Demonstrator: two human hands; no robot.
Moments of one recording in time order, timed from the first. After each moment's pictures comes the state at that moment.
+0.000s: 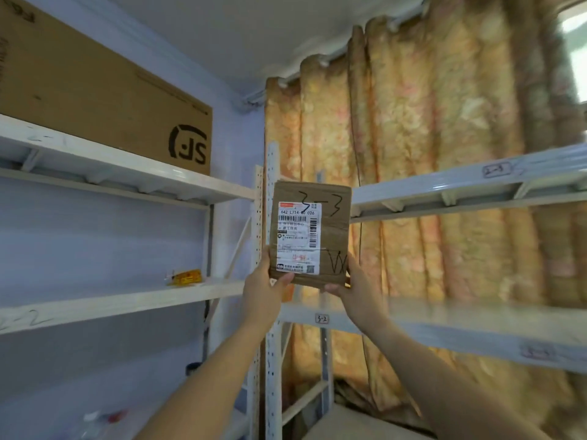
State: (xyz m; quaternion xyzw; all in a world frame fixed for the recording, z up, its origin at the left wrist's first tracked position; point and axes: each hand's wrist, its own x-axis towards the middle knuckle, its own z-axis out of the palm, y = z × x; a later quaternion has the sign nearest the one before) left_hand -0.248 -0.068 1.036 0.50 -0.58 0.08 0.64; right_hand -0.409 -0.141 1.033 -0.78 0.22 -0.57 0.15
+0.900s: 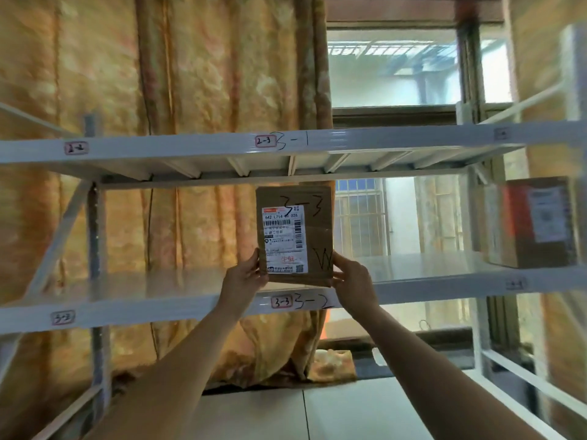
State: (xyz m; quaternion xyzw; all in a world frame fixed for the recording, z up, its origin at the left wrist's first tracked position) left_hand -0.555 -0.246 0.987 0.30 -0.72 -0.30 0.56; right_hand -0.756 -0.196 0.978 -0.63 0.53 -0.57 0.00
